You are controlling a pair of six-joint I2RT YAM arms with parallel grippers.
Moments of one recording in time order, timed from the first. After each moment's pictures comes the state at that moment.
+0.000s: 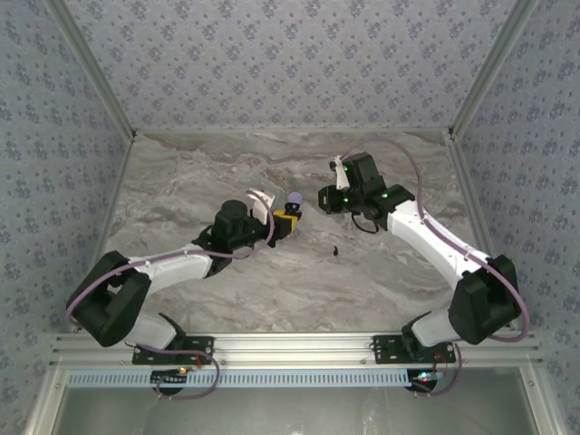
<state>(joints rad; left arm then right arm) -0.69 1.43 0.62 0.53 0.32 -0.33 0.51 1.42 1.16 -0.49 -0.17 0.36</state>
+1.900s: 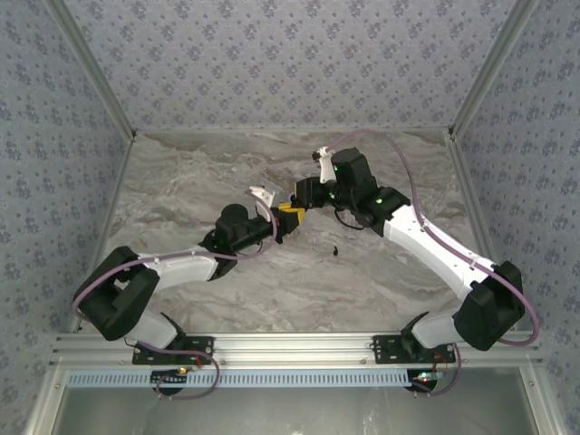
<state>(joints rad) -0.74 1.47 0.61 0.78 0.28 -0.41 0.63 1.39 1.21 -0.35 -0.21 0.42</state>
